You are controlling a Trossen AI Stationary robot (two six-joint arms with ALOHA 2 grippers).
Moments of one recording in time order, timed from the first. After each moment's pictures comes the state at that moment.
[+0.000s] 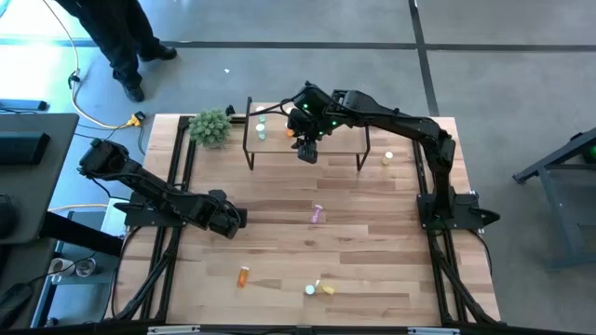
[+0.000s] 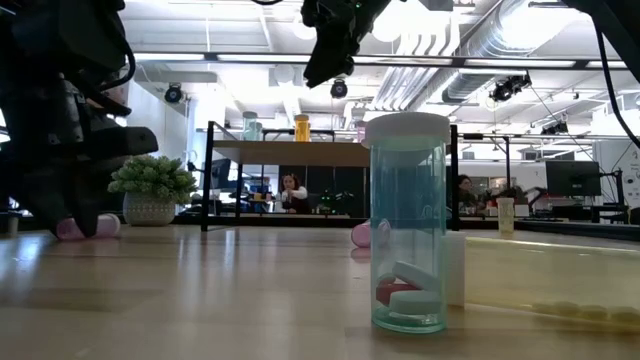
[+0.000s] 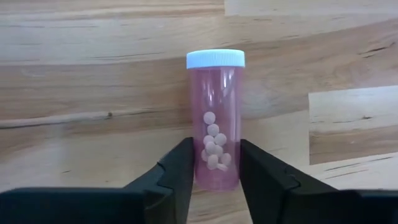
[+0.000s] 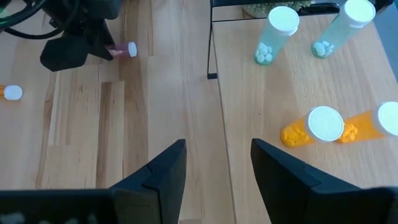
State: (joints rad) left arm -0.26 1.35 0.52 -0.65 -0.30 -1.87; right arm -0.32 1.97 2.08 -1.01 -0.17 -0.21
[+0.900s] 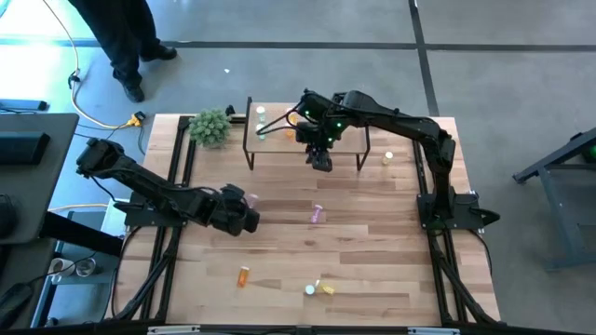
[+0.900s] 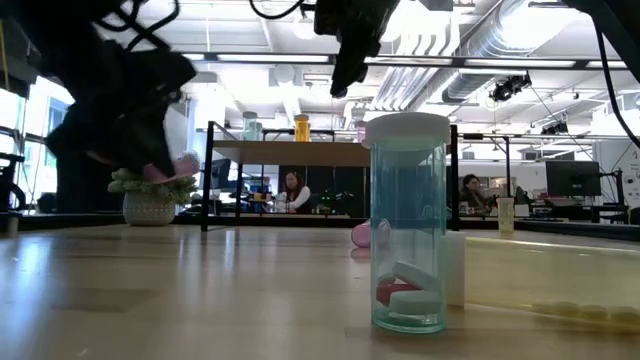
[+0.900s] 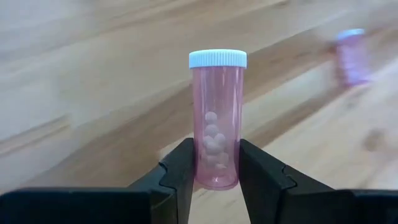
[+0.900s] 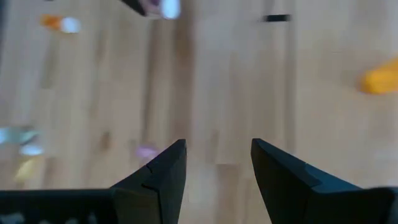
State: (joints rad) left arm -0.25 1.29 0.64 -0.50 -0.53 -1.38; right arm -0.32 1.97 2.07 -1.24 -0.30 -0.30
